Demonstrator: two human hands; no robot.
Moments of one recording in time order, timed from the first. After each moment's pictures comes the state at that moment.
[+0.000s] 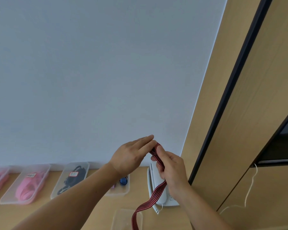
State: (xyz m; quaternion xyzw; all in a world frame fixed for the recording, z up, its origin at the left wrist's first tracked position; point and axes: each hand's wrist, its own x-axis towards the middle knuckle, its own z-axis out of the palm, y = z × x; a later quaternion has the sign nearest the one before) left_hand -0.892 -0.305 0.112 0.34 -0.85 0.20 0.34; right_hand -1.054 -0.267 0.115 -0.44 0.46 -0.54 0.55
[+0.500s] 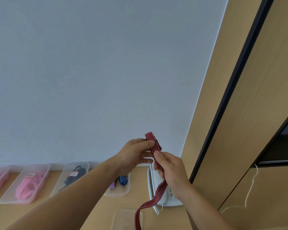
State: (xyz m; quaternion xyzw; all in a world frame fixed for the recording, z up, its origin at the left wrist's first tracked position) left_hand -0.903 -0.310 0.124 0.40 -0.48 -0.66 0.41; right_hand -1.063 -0.273 0.108 -0.54 0.44 -0.48 0.53
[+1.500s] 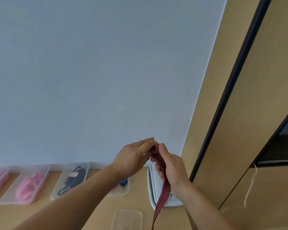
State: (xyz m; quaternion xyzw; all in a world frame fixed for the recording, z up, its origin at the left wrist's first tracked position) left_hand -0.899 -0.300 0.106 0.36 -0.83 0.09 0.41; right_hand -1.061 -0.269 0.117 -0.49 0.49 -0.47 0.55
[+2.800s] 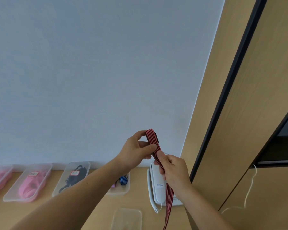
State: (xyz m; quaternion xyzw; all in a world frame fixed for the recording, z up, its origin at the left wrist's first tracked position) left_hand -0.912 -0.294 0.131 0.45 -0.58 -0.49 0.46; right_hand -1.072 -0.267 0.102 -0.57 0.50 -0.47 0.44
